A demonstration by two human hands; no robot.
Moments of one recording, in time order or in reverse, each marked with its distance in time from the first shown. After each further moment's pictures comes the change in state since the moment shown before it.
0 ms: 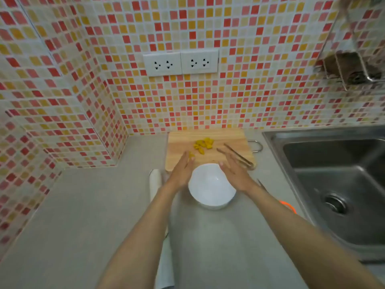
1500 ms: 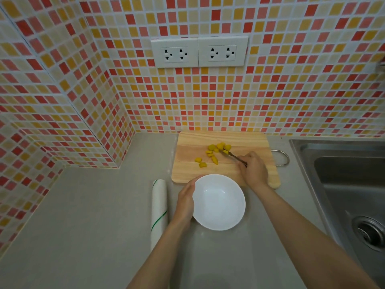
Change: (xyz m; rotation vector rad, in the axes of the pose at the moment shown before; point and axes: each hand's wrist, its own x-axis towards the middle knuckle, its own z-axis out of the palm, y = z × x) left_hand 0.020 -0.037 0.031 -0.748 0.267 -0.299; right_hand 0.103 0.030 -0.002 -0.287 0.255 0.112
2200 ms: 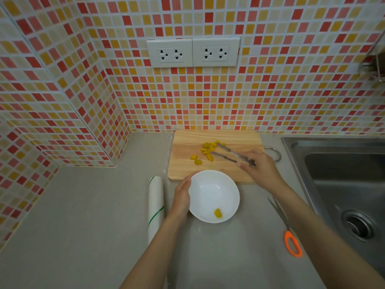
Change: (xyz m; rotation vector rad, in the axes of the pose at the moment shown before) left_hand -0.010 0.003 -0.001 -0.021 -0.028 0.065; right_hand -0.035 -0.007 -0.064 0.199 -0.101 -0.238
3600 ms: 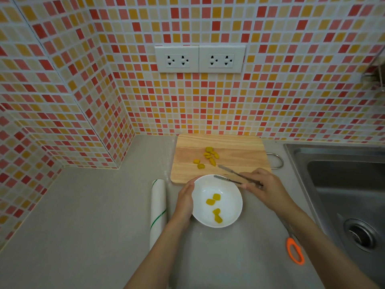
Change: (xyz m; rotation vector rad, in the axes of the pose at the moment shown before) left_hand 0.002 -0.002 0.001 -0.029 -0.003 -0.009; right_hand -0.038 -0.003 -0.006 0.000 -0.114 -0.034
